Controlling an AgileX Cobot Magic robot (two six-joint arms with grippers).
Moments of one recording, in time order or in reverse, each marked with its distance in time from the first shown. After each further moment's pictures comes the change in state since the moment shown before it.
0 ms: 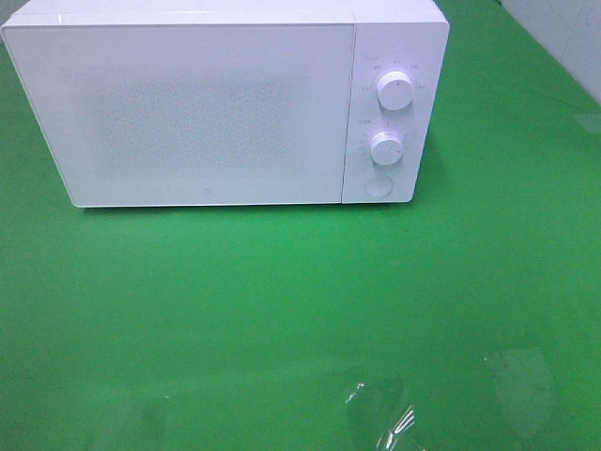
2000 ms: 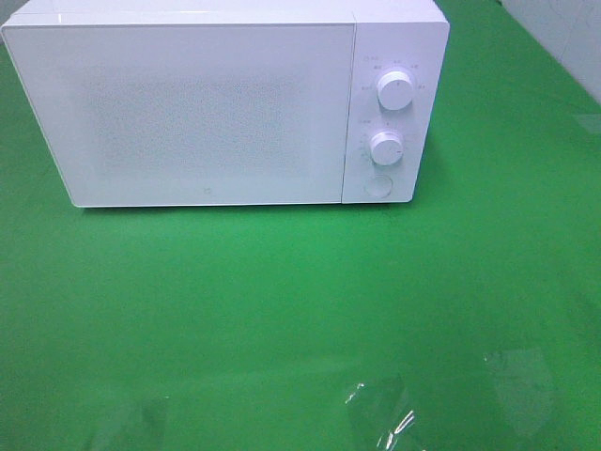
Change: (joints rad) left arm 0.000 0.000 0.000 0.000 0.000 0.000; right arm 0.000 0.687 0.002 0.000 -0.744 -0.015
